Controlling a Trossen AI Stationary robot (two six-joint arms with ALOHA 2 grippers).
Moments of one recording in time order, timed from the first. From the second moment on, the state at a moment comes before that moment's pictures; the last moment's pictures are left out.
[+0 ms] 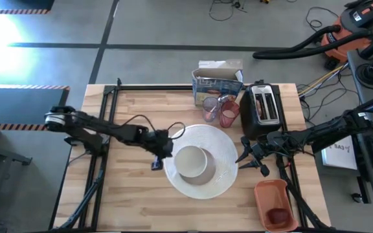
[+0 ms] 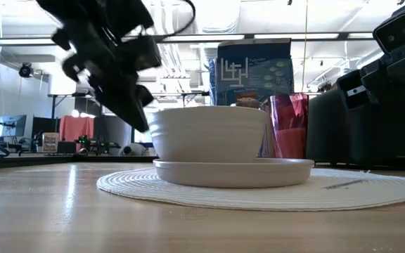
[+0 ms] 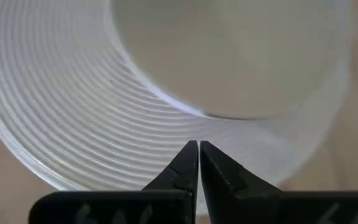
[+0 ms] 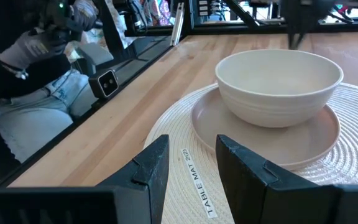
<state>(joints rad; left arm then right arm) -0.08 1.47 0.78 -0.23 0.10 -0.05 0.18 0.70 0.01 0.48 -0.31 0.07</state>
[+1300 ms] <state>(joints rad) -0.30 1.49 0.77 0.03 -0.01 -0.03 0.18 0.70 0.01 0.48 -0.31 0.07</state>
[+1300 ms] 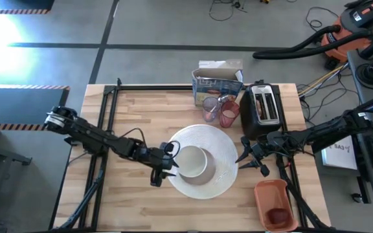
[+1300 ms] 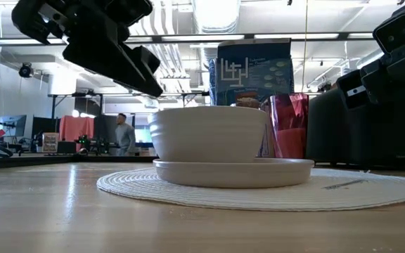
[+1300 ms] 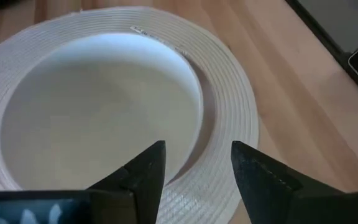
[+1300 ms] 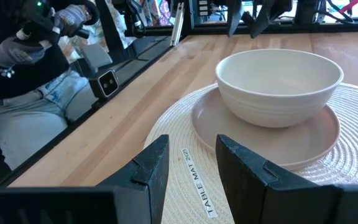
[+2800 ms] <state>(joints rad) -0.26 1.62 0.77 0.12 -0.02 0.30 0.18 0.70 0.01 0.48 -0.31 0.07</state>
